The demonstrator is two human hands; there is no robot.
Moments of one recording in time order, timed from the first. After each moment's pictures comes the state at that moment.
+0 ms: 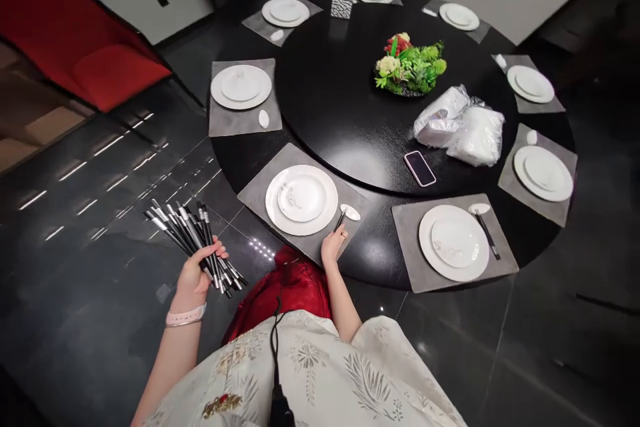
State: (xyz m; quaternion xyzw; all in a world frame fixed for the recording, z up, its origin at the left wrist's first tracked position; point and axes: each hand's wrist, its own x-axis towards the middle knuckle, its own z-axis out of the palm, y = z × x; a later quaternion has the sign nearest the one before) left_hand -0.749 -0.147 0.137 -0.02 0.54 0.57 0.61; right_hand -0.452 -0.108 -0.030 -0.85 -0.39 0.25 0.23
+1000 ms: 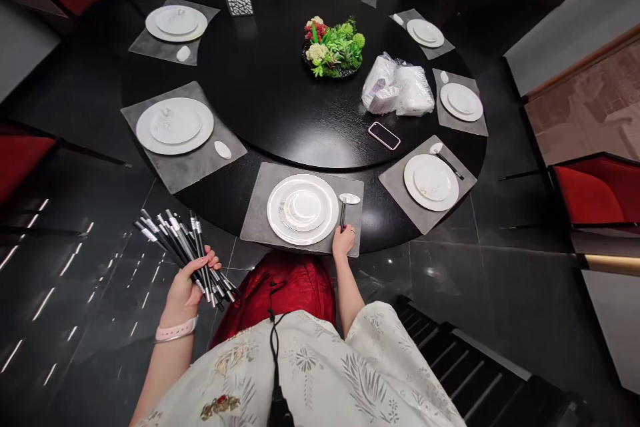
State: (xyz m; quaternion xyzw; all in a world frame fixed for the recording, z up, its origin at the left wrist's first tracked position) left_hand -0.862 -0.002 0.136 0.09 0.54 0.39 0.74; right_hand -0.511 -0.106 -0.024 -0.95 -0.18 0.11 0.22
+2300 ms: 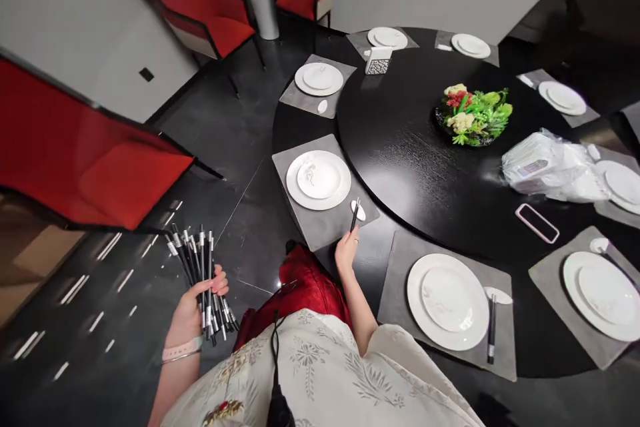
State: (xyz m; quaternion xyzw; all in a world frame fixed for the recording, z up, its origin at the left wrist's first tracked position) left_hand -1.223 0.304 0.113 0.06 0.43 0.44 0.79; right_hand -0.864 0.310 0.001 -0.87 -0.30 0.18 0.33
